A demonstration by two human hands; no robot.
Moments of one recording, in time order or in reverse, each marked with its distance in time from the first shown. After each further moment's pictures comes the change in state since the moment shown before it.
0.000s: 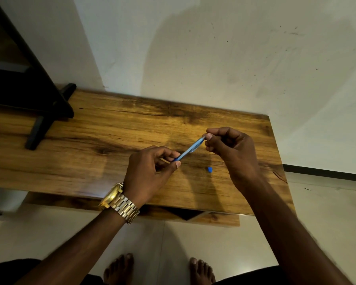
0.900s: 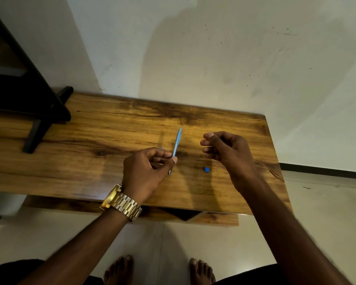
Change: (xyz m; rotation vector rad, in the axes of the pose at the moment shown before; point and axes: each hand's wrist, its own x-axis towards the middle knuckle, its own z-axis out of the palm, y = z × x) left_hand 0.005 -0.005 0.011 -0.080 0.080 -0.225; right_hand 0.001 0.001 -0.006 -0.119 0.038 0.163
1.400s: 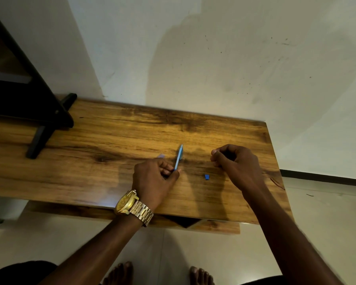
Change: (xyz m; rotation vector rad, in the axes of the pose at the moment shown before) left_hand 0.008 -0.010 0.029 0.262 0.093 0.060; right_hand -0.004 0.001 -0.021 -0.426 0.084 -0.055
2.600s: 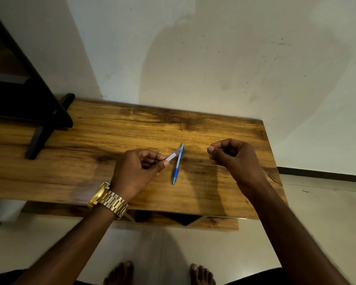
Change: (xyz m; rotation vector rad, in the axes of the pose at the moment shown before) left_hand 0.017 -0.021 -0.050 -0.291 -0.201 -0.016; right_hand -0.002 -0.003 0.000 0.273 -0.055 -0.026
